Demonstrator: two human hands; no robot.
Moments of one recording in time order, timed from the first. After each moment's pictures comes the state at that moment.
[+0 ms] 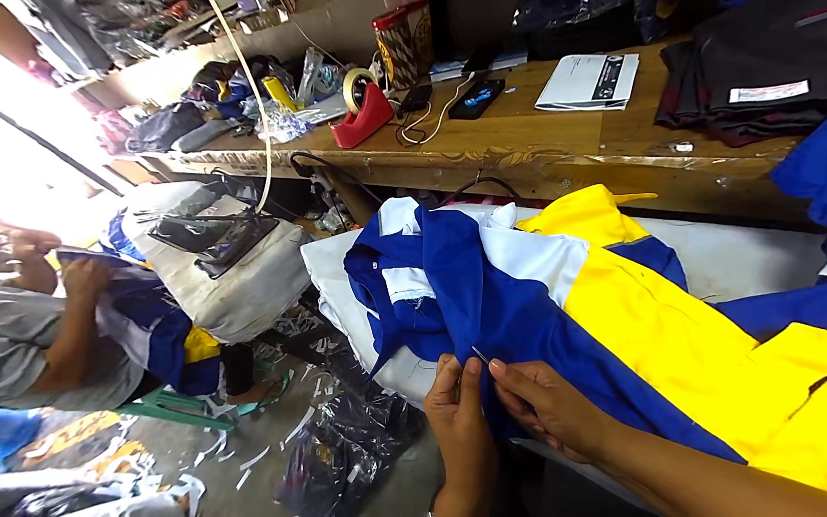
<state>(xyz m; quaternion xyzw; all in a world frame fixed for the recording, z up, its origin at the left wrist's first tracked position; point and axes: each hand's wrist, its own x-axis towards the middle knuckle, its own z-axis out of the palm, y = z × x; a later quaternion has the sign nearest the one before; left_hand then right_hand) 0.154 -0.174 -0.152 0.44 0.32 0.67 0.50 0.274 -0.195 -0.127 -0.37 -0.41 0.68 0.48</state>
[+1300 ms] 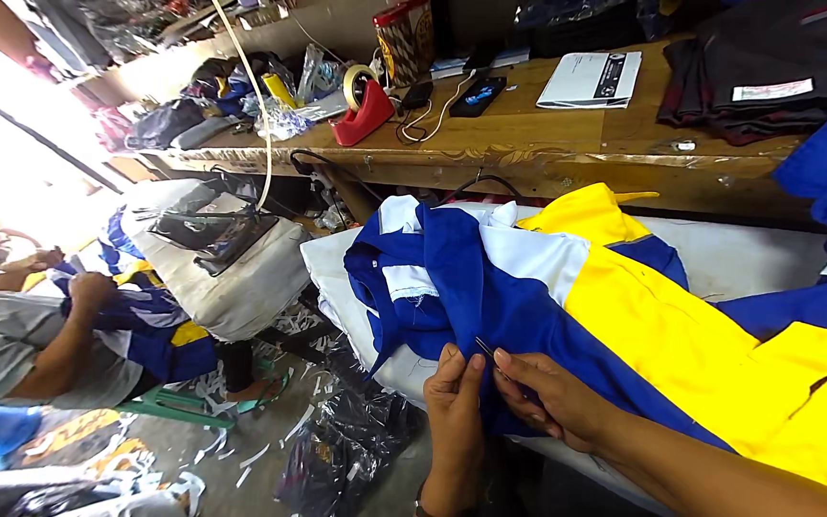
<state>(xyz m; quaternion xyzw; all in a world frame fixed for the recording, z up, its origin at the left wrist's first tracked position) 0.141 -0.158 -0.160 0.50 0.27 0.62 0.54 0.283 -0.187 -0.128 -0.34 -0.39 0.72 0.46</state>
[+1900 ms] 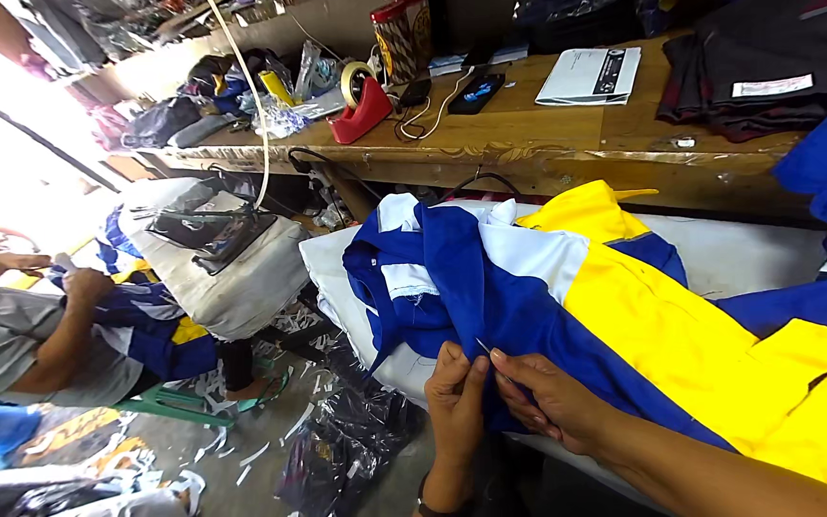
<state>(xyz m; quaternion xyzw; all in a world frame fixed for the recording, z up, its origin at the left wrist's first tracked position) 0.139 -0.152 -0.171 0.57 0.24 0.62 0.47 0.278 -0.190 -0.127 -0.35 -0.36 0.73 0.46</state>
